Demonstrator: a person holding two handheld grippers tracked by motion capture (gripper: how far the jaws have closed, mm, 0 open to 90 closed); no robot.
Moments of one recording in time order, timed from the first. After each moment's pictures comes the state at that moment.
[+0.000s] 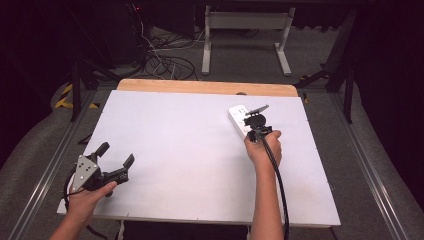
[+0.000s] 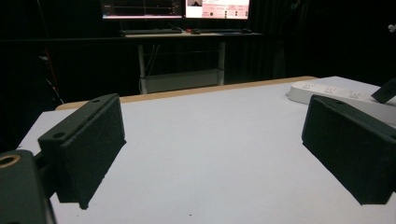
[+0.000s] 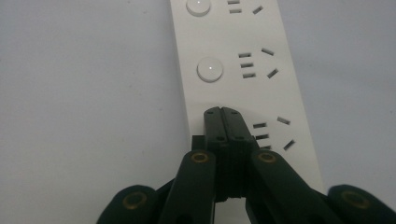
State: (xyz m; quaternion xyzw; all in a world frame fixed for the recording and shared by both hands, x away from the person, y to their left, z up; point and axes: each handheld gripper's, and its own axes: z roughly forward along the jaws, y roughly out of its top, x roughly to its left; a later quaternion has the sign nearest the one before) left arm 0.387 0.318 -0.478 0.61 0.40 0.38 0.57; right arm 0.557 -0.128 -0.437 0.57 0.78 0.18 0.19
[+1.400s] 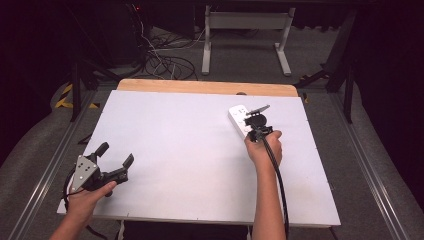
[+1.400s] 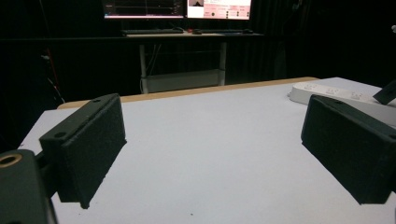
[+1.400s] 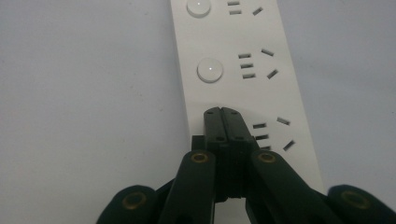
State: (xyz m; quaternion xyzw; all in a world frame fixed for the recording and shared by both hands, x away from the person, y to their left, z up) left arm 0.387 0.319 -0.478 0.61 0.40 0.38 0.57; right arm 0.557 -0.130 -0.437 0.57 0.78 0.19 0.19
